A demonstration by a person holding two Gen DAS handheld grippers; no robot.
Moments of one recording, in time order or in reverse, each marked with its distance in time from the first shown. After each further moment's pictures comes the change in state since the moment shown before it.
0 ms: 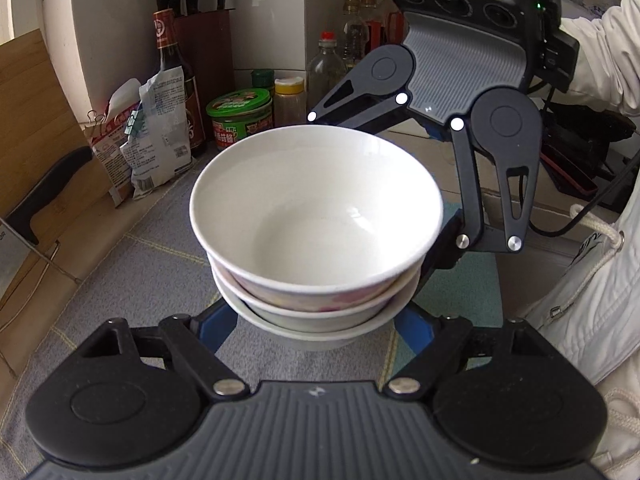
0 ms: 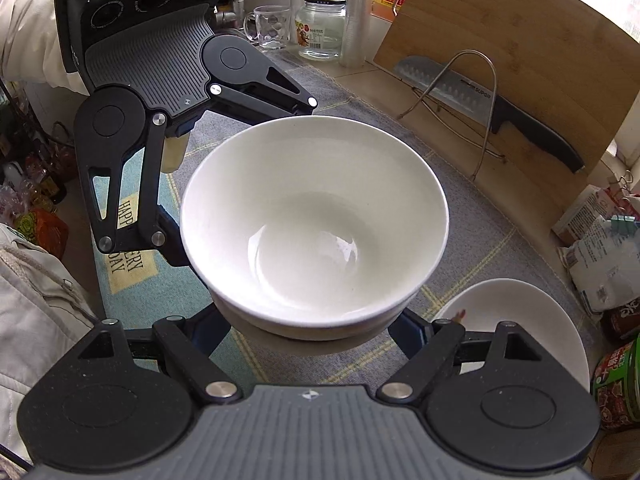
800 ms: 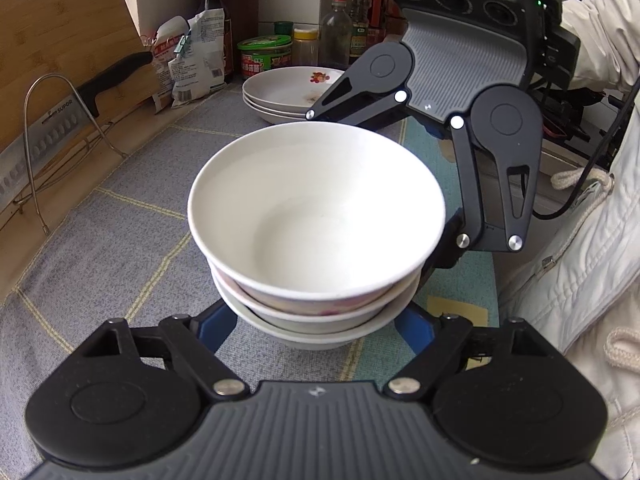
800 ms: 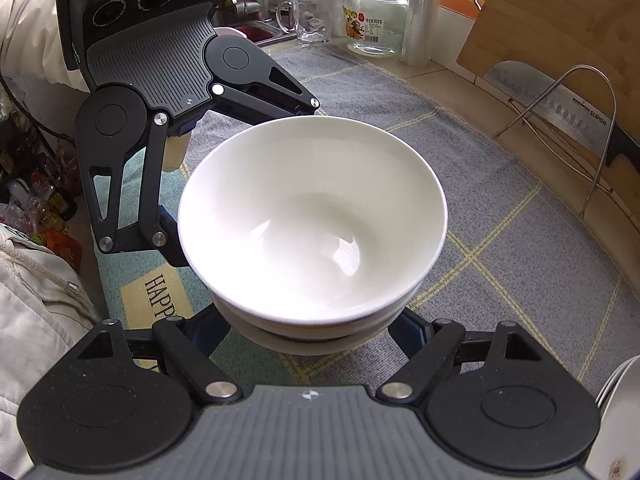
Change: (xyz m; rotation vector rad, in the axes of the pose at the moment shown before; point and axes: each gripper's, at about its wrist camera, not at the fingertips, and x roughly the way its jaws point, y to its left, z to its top) left arm -0.085 0.044 -0.123 -0.039 0.062 -0.044; right arm 0.093 0.091 0.070 0.040 0.018 0.060
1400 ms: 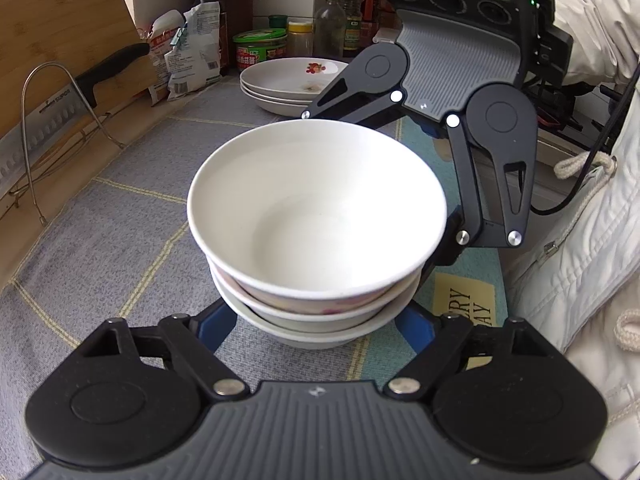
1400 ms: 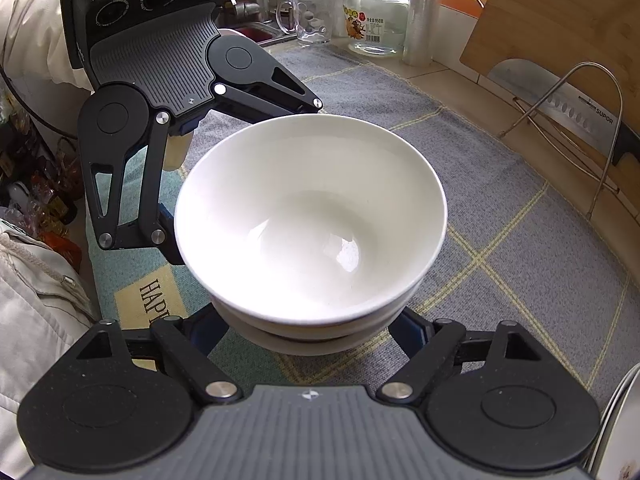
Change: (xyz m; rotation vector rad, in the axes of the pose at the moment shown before) left arm 0.000 0.010 -0.013 0.018 0.006 -0.026; right arm 0.013 0.003 0.001 0.014 -0.014 0.007
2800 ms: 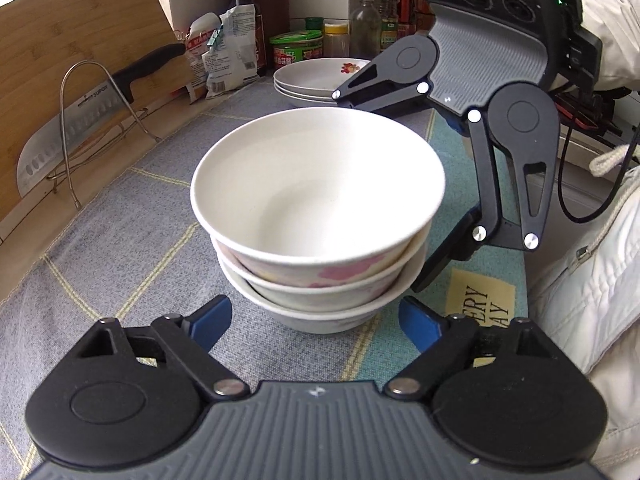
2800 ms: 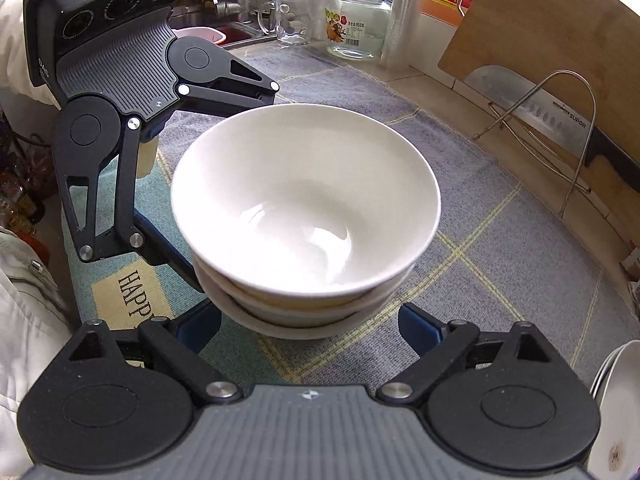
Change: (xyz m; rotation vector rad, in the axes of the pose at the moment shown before) left arm 0.001 -0.020 -0.008 -0.032 -0.015 0.151; right arm 0.000 0.010 -0.007 -0.020 -0.017 -0.101
